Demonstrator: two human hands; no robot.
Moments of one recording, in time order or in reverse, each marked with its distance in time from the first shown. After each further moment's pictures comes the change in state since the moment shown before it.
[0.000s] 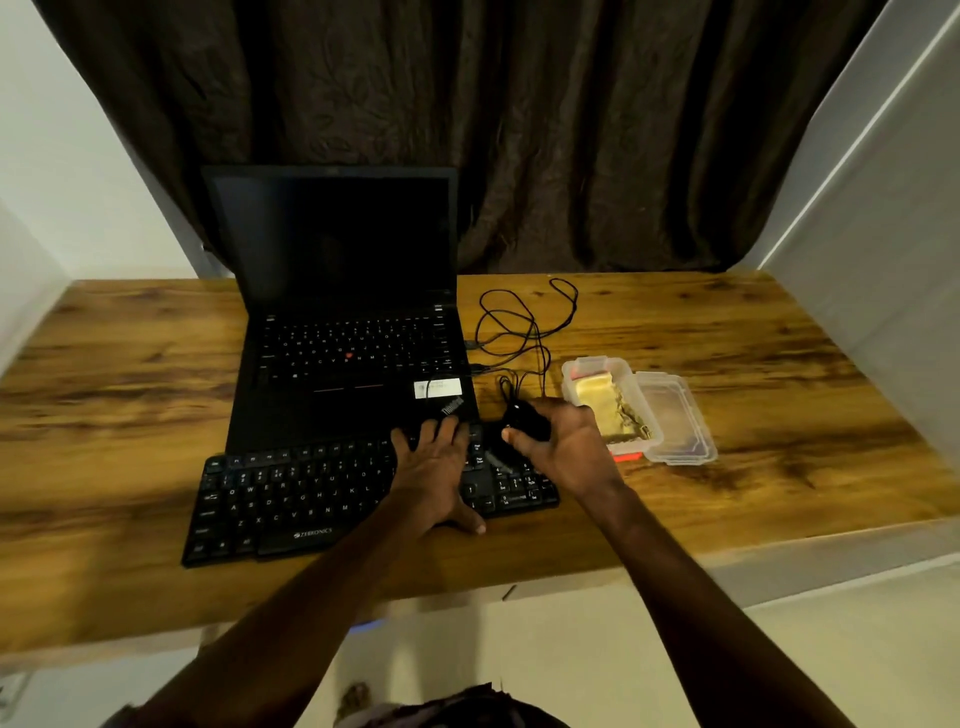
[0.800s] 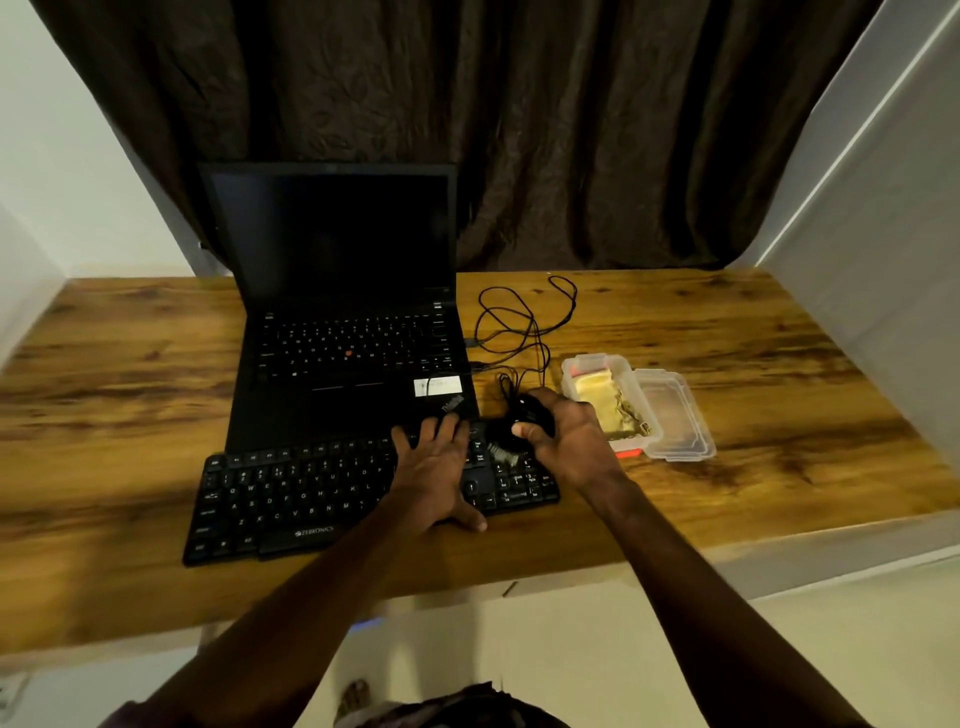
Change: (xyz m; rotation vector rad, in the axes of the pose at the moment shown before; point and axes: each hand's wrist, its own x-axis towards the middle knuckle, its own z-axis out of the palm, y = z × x) left_hand 0.001 -0.002 0.001 0.008 0.012 0.014; right_hand 0.008 0.013 0.004 -0.043 0.007 0.015
